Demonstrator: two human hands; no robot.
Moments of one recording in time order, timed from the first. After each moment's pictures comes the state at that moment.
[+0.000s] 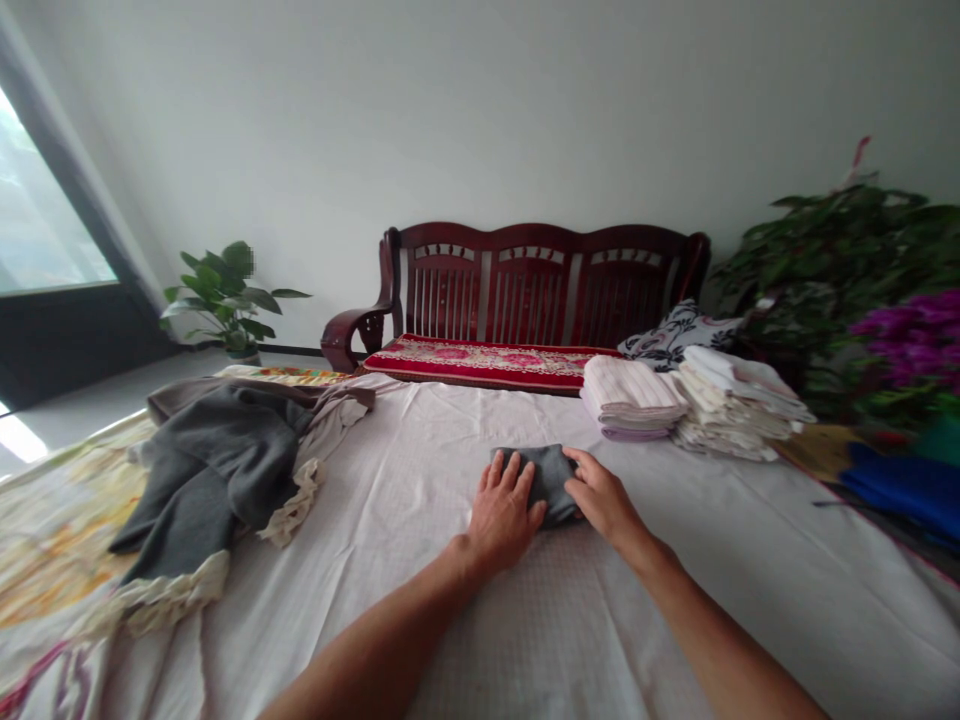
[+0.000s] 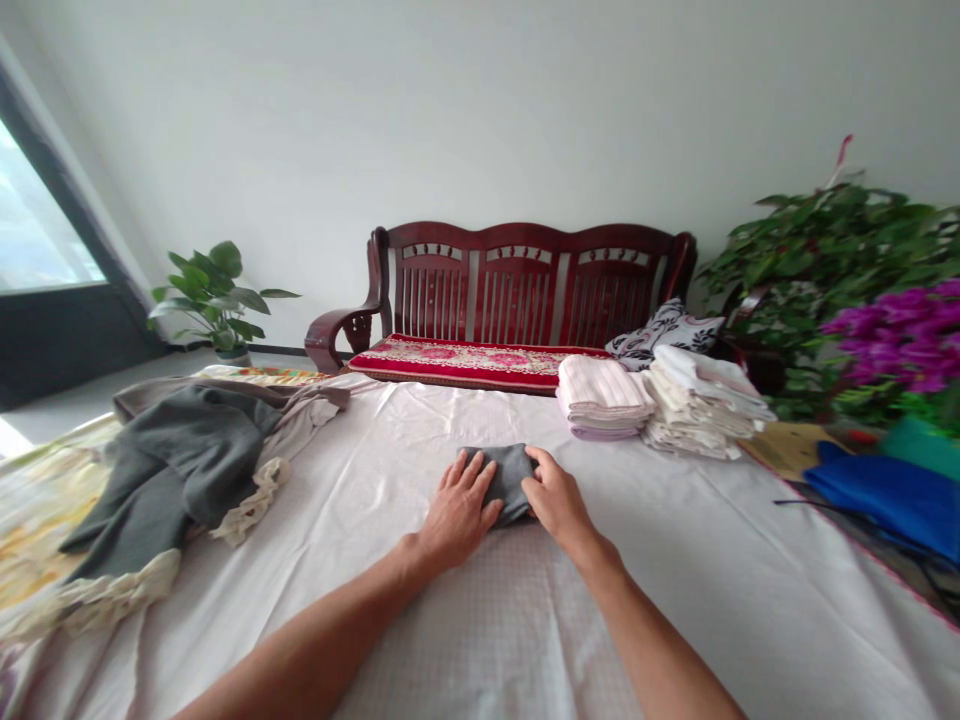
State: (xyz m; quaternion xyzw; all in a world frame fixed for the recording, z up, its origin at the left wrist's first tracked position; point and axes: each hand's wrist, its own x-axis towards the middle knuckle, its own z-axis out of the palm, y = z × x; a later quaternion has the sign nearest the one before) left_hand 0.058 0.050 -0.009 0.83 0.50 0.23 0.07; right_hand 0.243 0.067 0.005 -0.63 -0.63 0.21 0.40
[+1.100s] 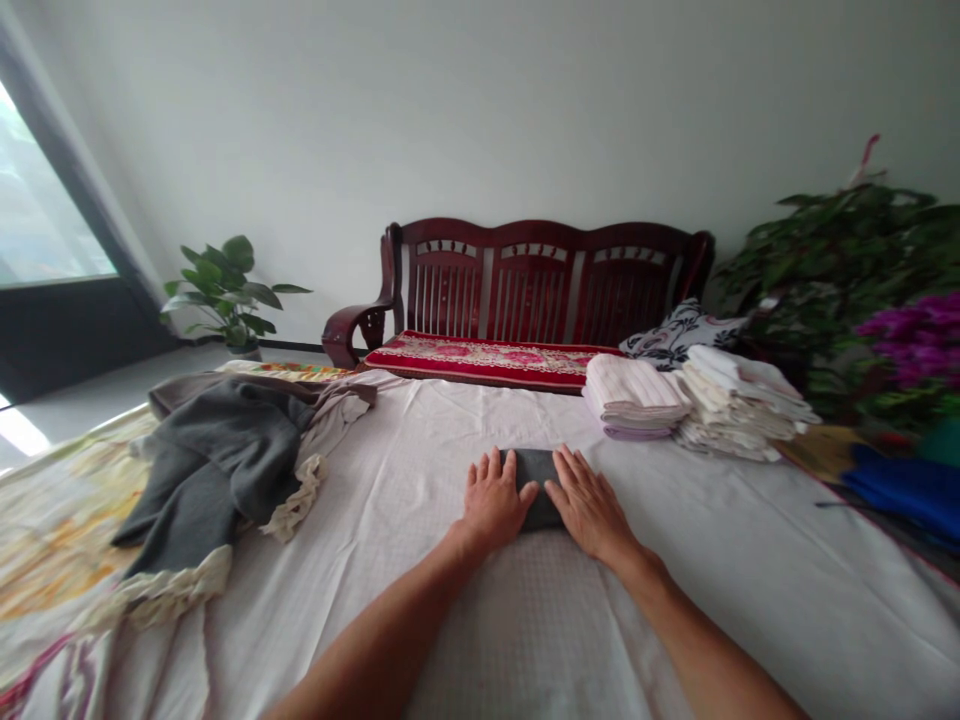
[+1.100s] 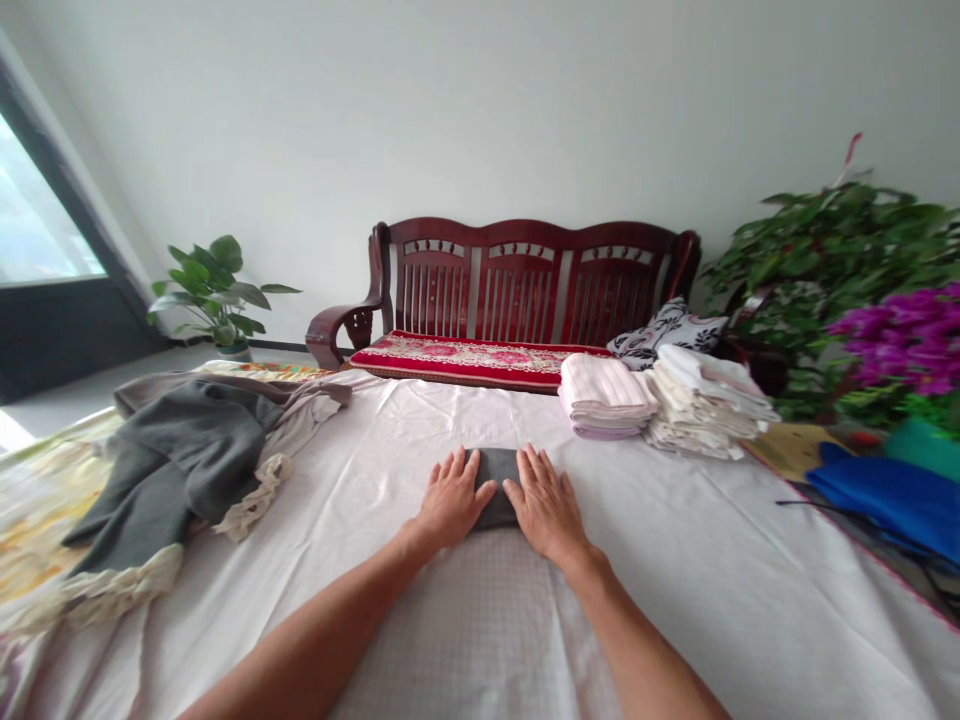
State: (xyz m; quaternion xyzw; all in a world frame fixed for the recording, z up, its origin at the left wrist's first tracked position) left_hand 0.054 0.063 -0.004 0.77 0.60 0.19 0.14; right_hand 0.238 0.065 -0.039 -0.62 -0.76 -0.08 0.17
